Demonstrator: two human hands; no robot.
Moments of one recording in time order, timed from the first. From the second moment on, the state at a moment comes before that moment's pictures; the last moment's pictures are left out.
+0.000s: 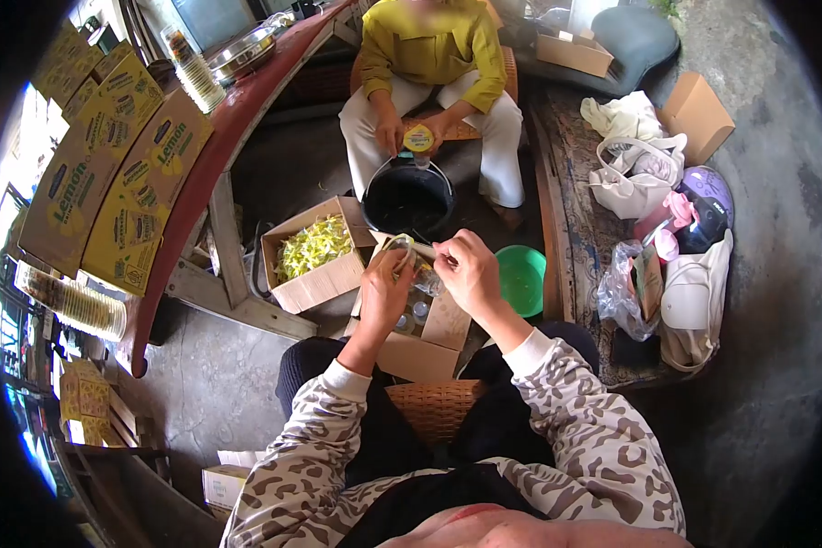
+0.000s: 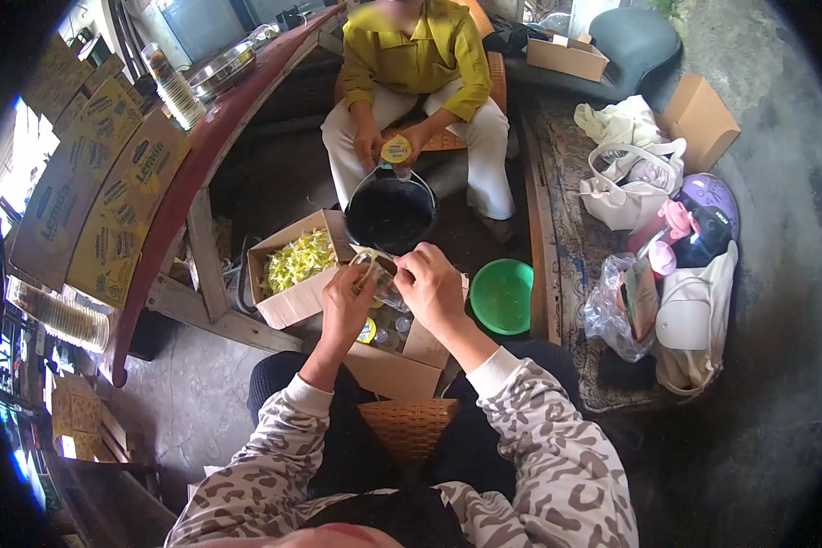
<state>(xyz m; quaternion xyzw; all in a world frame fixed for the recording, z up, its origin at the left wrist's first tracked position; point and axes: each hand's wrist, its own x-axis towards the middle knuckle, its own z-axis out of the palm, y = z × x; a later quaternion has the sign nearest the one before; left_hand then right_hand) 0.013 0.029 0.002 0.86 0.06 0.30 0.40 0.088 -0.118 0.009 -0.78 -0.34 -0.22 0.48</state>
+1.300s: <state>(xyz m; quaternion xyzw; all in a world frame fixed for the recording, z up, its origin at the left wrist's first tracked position) 0.018 0.030 -0.001 0.87 0.05 0.30 0.39 0.076 -0.113 0.007 -0.76 -0.36 -0.24 0.48</state>
